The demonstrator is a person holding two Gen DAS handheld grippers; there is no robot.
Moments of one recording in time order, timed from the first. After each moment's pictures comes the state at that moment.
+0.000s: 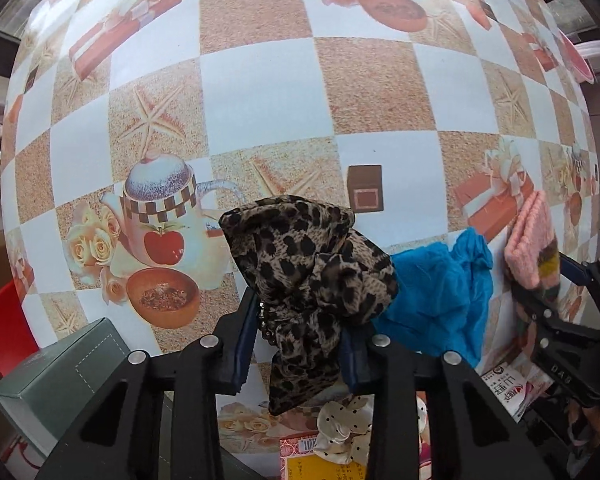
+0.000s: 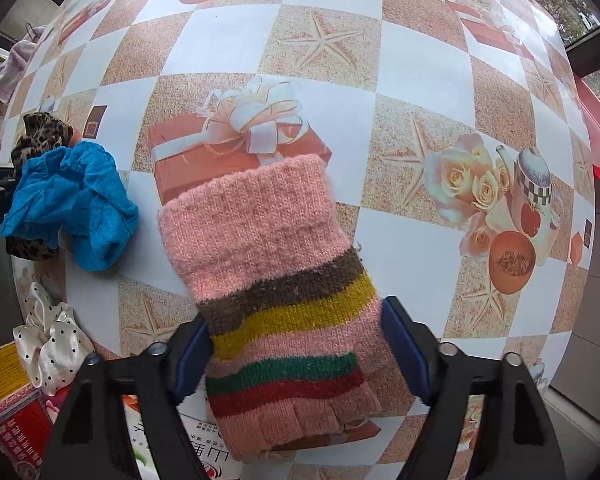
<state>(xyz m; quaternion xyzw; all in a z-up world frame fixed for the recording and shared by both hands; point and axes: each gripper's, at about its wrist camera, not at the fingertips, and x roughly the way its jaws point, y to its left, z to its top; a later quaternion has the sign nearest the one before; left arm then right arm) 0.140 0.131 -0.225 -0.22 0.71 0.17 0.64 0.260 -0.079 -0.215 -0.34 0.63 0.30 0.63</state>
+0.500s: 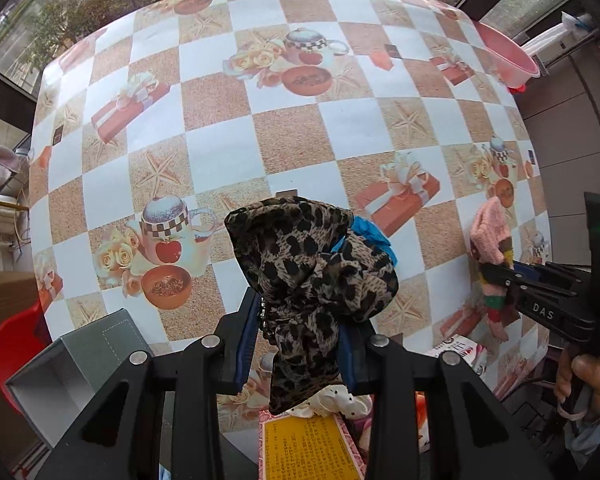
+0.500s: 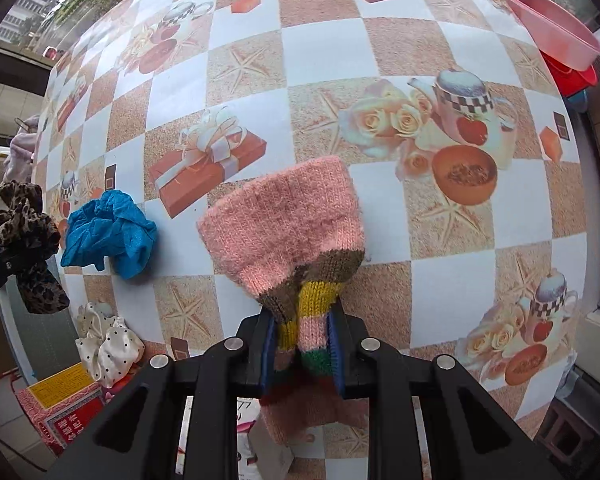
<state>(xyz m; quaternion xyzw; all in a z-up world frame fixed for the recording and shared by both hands) 0.124 0.073 -0.129 -0.20 0.65 0.13 0.72 0.296 -0.139 -0.180 -0.18 0.69 0.26 0.65</state>
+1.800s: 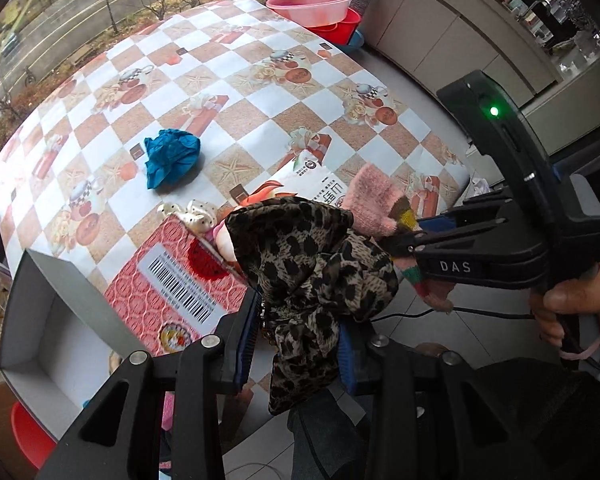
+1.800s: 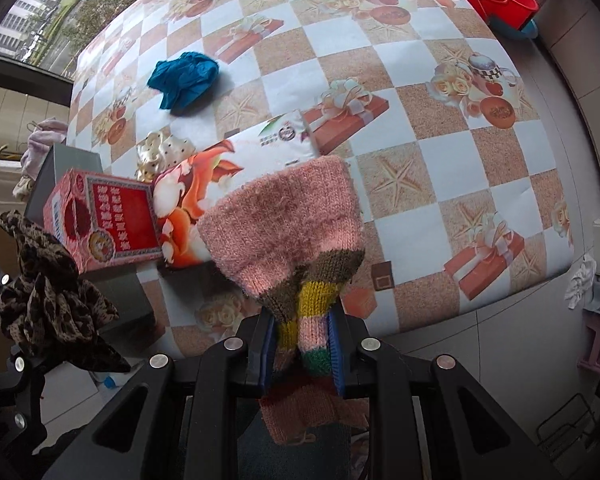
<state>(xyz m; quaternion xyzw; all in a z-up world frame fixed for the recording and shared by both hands) -0.035 -0.085 -0.048 -0.07 0.61 -0.07 0.79 0.077 -0.230 -0.104 -0.13 0.70 0.21 0.67</state>
